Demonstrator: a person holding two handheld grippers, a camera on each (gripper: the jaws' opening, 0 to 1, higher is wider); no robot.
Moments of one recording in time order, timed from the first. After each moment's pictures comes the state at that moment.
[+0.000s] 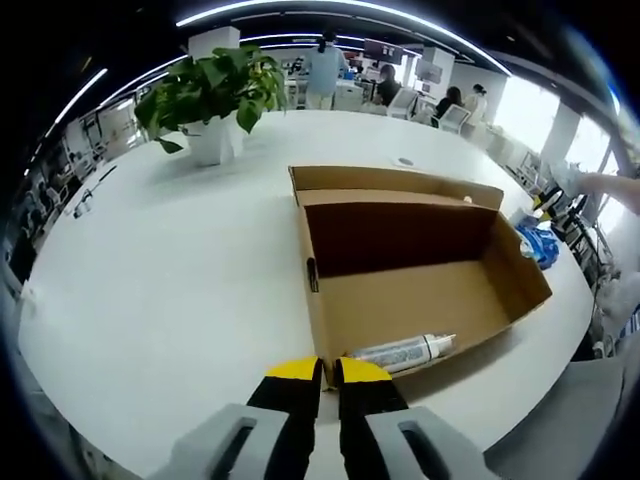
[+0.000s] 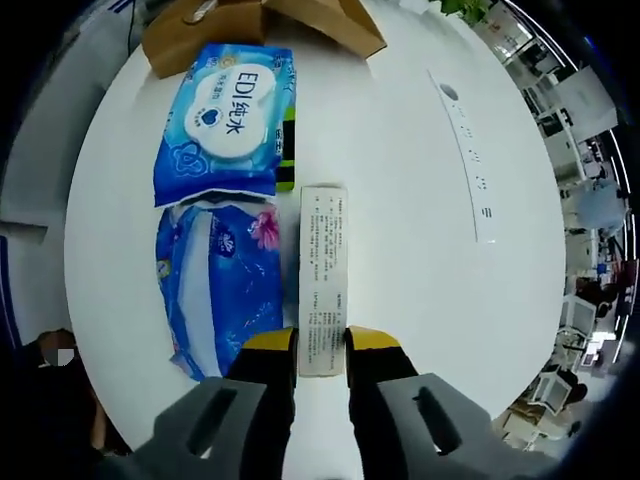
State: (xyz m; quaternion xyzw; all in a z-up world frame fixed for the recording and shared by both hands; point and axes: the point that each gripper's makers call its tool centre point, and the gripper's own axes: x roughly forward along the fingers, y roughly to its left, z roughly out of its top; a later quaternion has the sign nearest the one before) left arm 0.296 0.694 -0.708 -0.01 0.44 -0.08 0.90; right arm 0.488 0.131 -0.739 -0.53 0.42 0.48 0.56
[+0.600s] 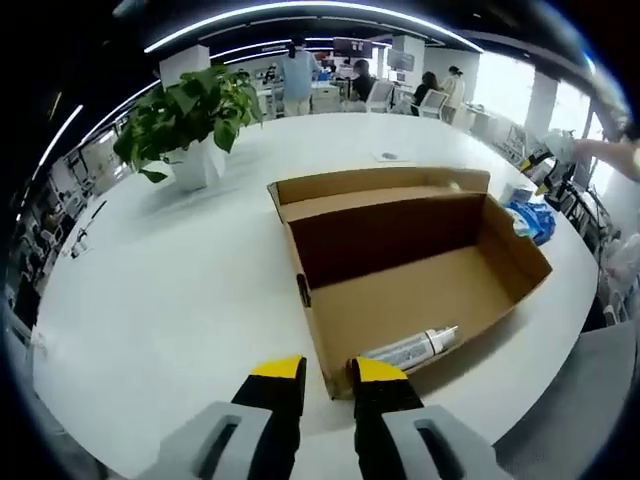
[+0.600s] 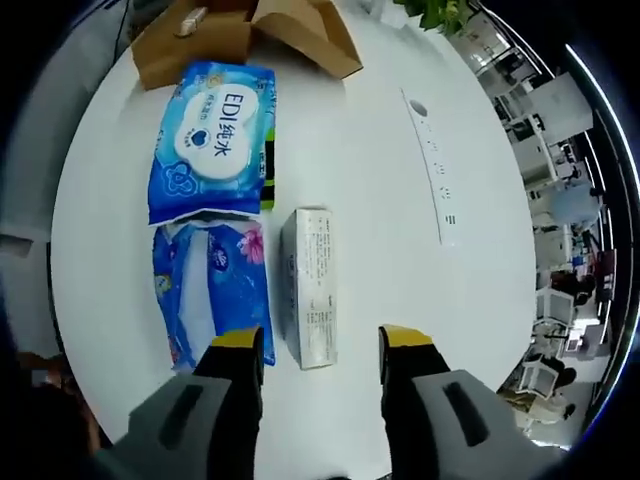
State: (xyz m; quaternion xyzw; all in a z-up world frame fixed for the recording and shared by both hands) left arm 0.303 0.689 -0.697 0.05 0.42 -0.11 0.90; right arm 0.486 0.142 -0.706 -0.50 0.38 0.44 0.64
